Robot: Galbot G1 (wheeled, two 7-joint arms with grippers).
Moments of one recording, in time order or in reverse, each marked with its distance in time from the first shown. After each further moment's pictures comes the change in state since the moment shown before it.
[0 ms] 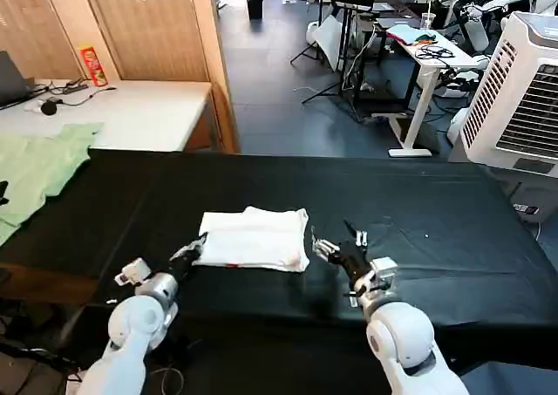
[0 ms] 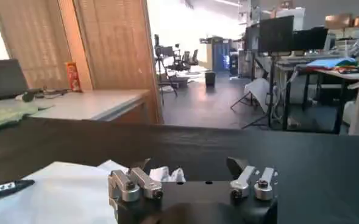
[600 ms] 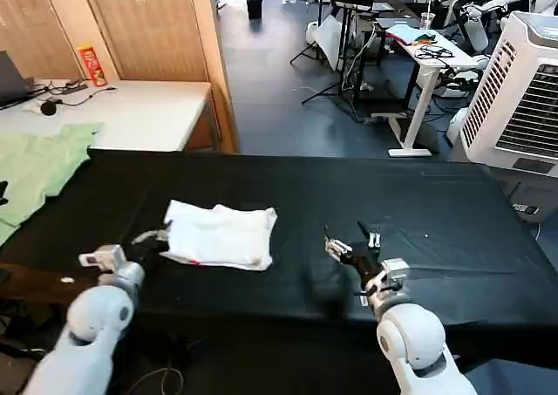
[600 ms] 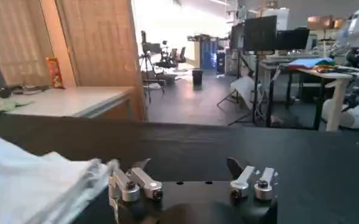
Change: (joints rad) left arm 0.028 0.201 -0.076 -0.112 0.409 0.021 0.044; right arm -0.018 -0.005 0.055 -0.004 -0.006 -0.008 0.006
